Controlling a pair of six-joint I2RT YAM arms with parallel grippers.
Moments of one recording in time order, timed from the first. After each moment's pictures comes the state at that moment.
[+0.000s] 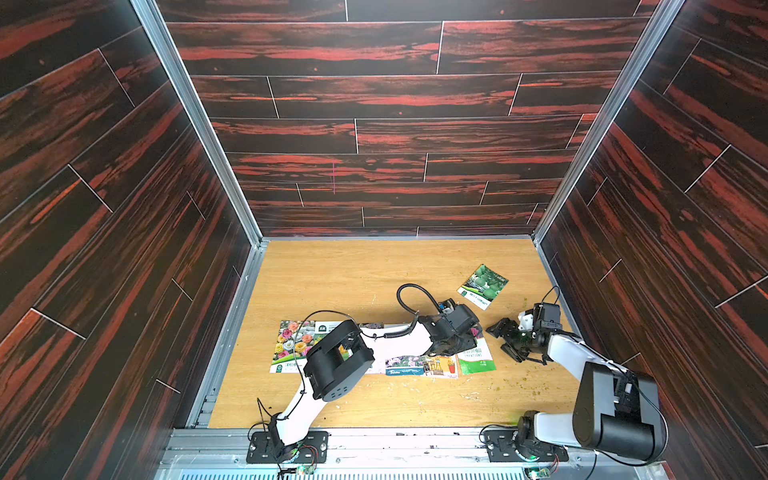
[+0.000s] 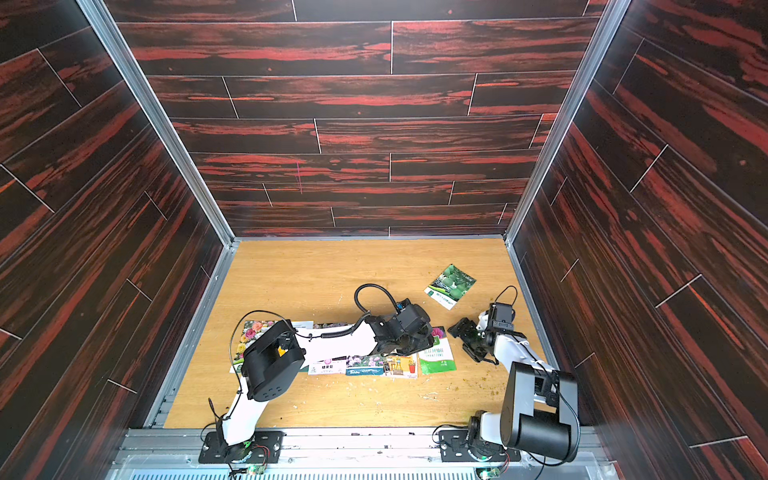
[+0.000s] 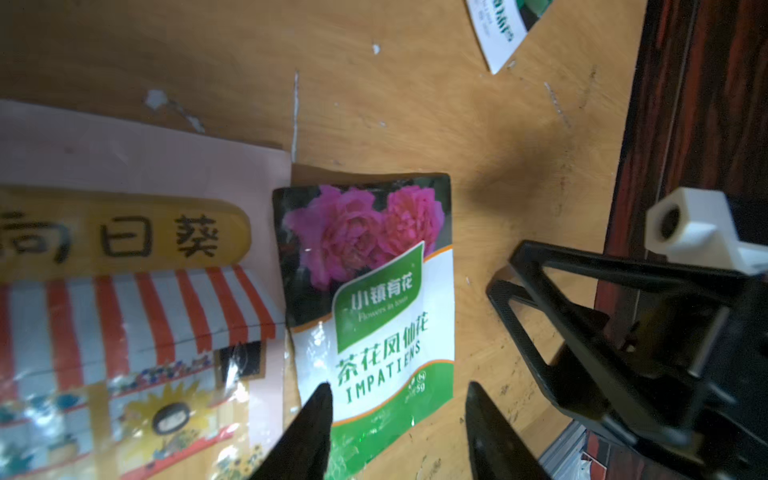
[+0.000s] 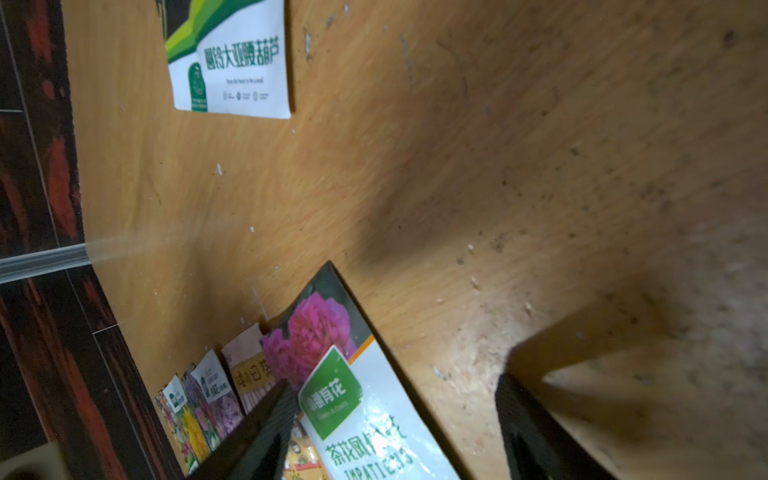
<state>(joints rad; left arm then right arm) -1.06 2.13 1.57 -0.30 0.02 -1.22 -0.16 1.36 0.57 -0.34 -0.47 0.58</state>
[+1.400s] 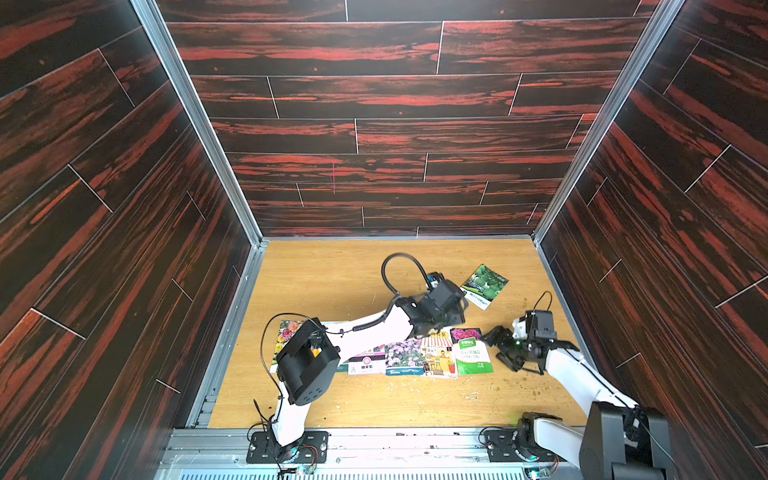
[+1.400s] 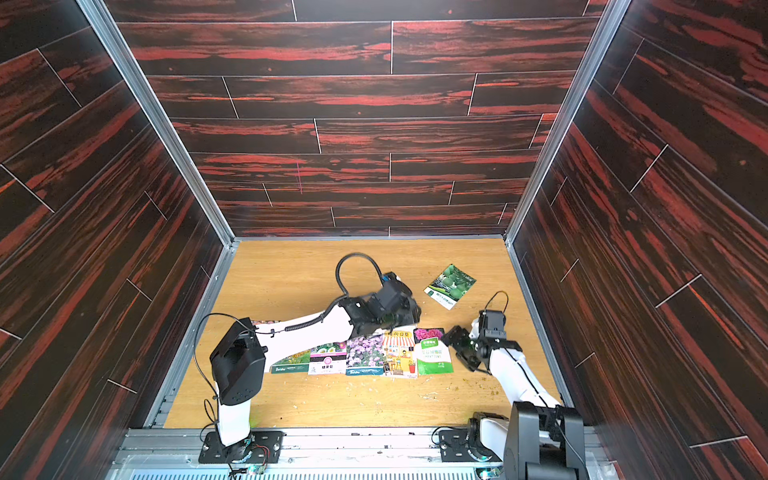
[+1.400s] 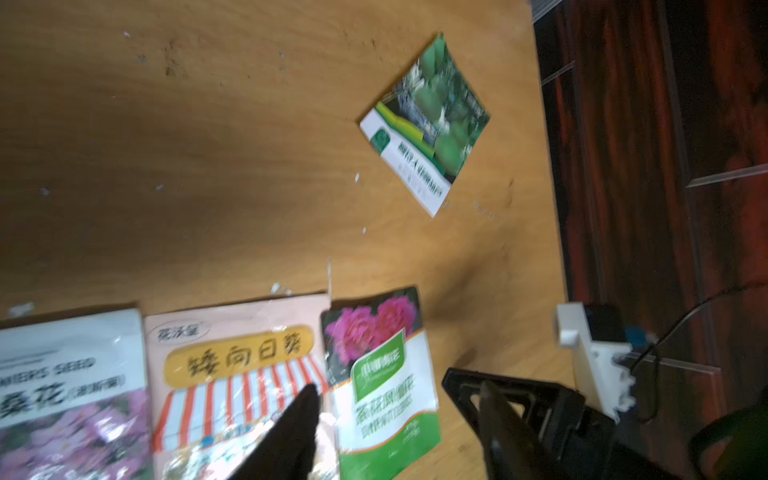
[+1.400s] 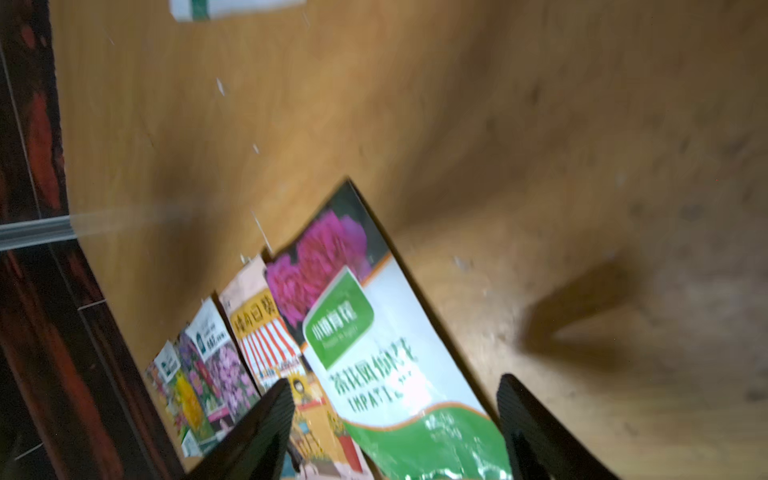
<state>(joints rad) -0.94 1.97 1.59 -0.34 -0.05 -0.94 -0.06 1.19 0.55 -0.44 -0.39 0.66</state>
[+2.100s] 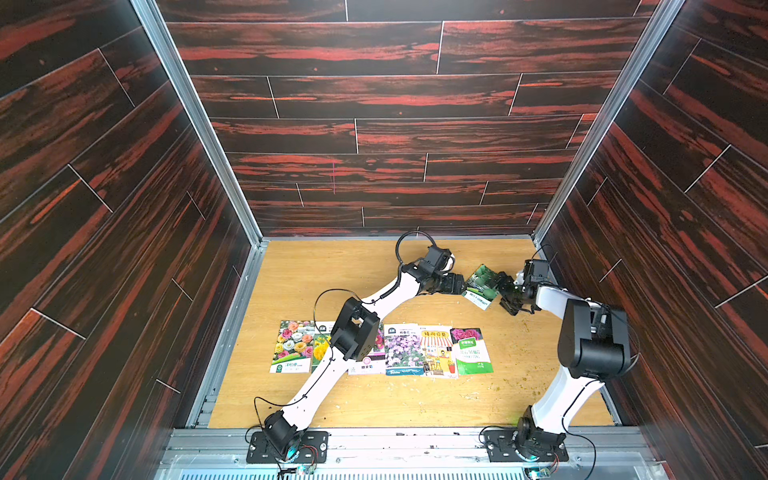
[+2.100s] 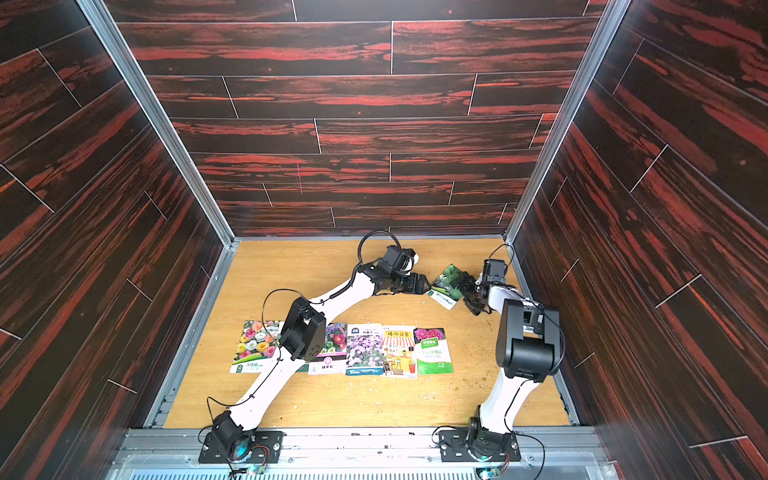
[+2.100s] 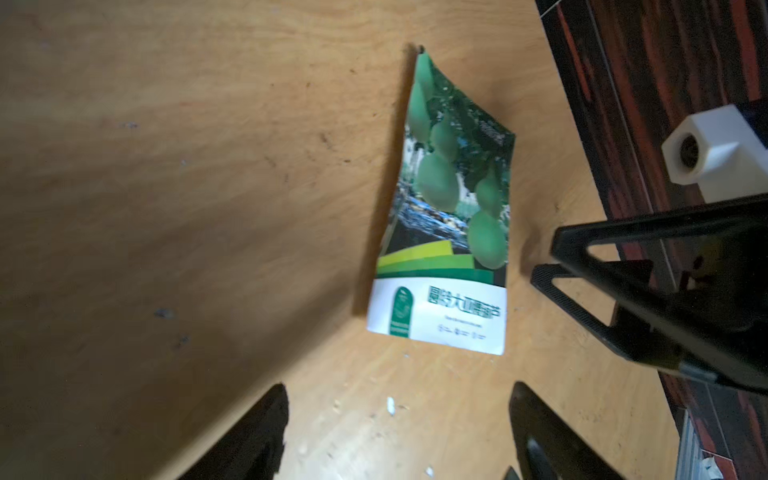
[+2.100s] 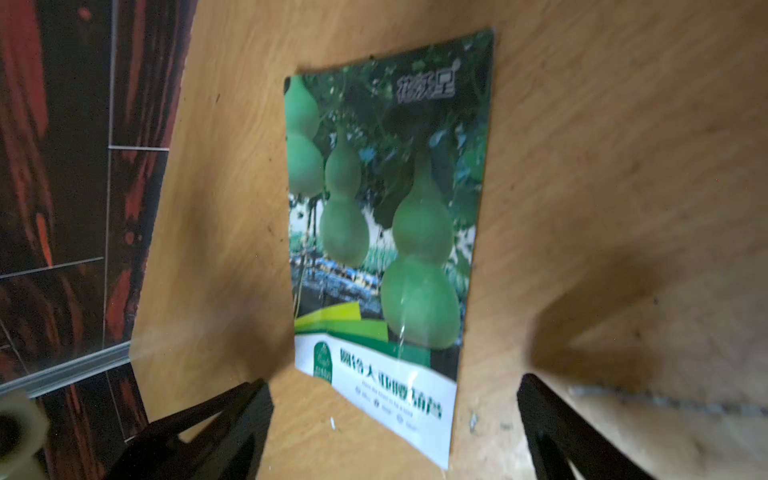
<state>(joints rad) -0.70 2.72 2.47 -0.51 0.40 -0.52 -0.14 1.87 1.12 -0.21 -0.39 0.71</state>
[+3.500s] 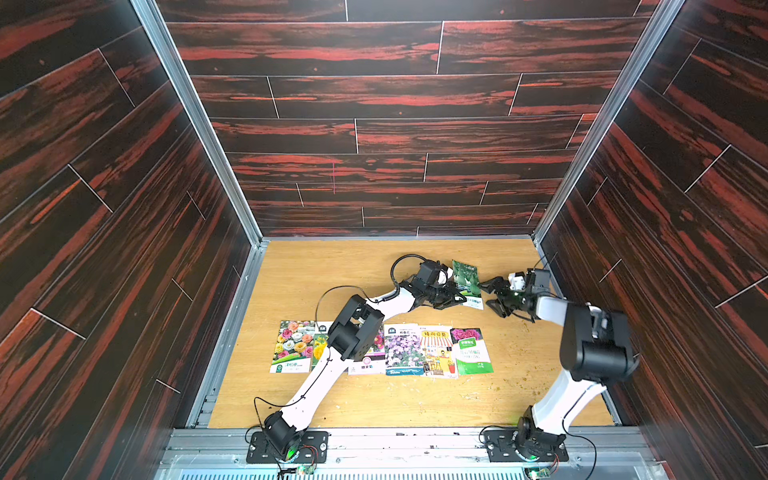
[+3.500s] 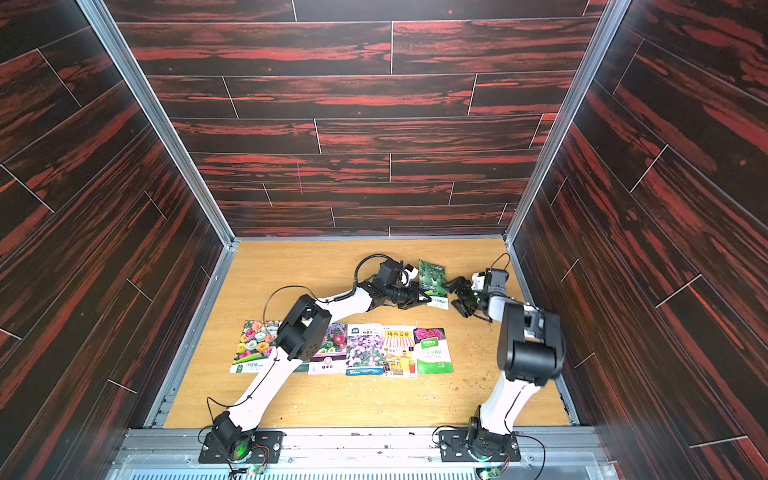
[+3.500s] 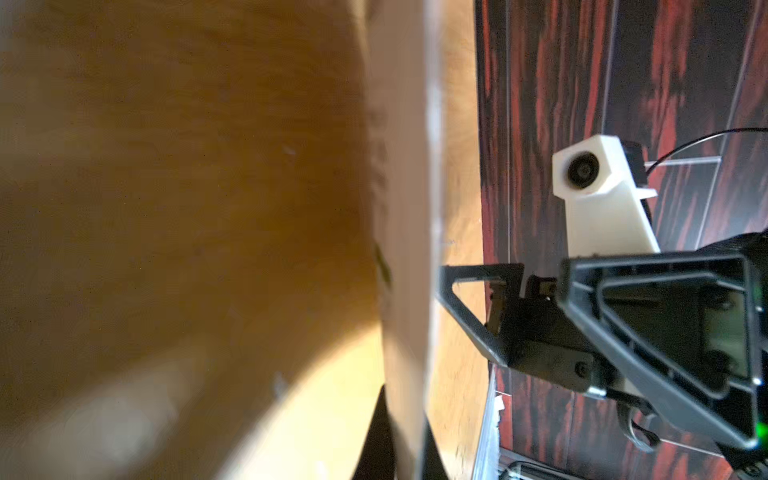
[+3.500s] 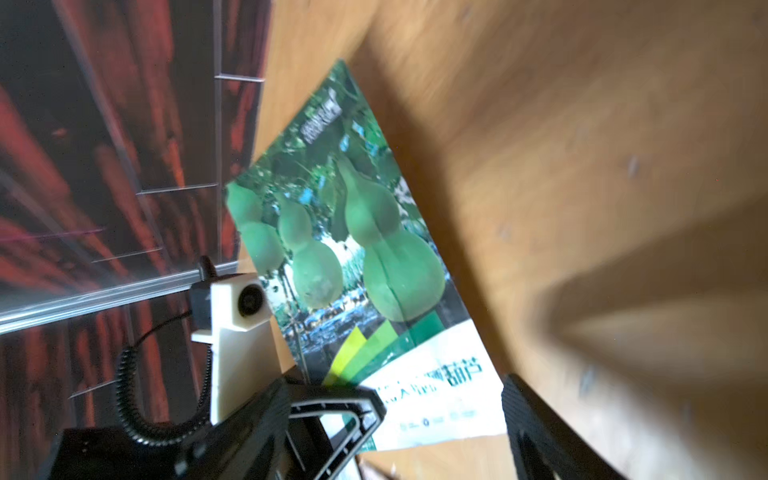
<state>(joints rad) -0.72 2.57 2.00 0.03 0.69 -0.95 -0.14 1.76 0.92 -0.01 -0.70 0.78</state>
